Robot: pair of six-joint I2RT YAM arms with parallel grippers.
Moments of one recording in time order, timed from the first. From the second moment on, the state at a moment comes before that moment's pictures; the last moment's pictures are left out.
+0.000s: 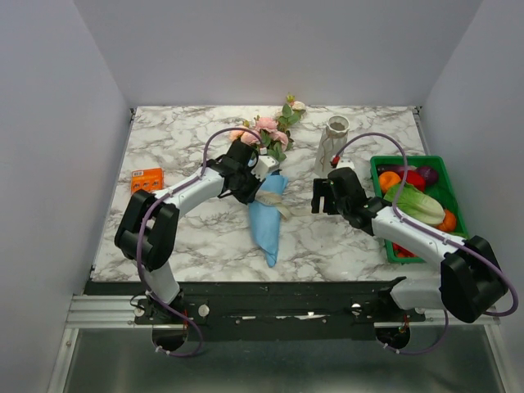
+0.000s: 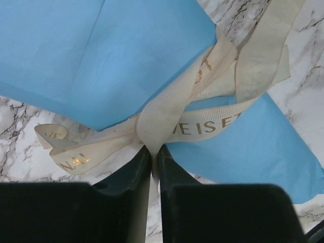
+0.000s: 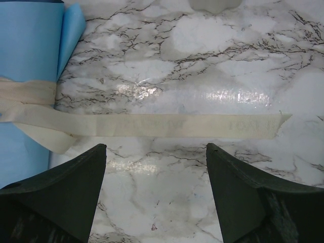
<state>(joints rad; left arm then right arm) -0.53 1.73 1.20 -0.49 0.26 0.27 0.57 1.30 0.75 -0.20 0.26 0.39</state>
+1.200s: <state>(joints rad) -0.45 1.56 1.23 -0.59 0.24 0.27 0.76 1.66 0.86 -0.08 0.35 0.16</state>
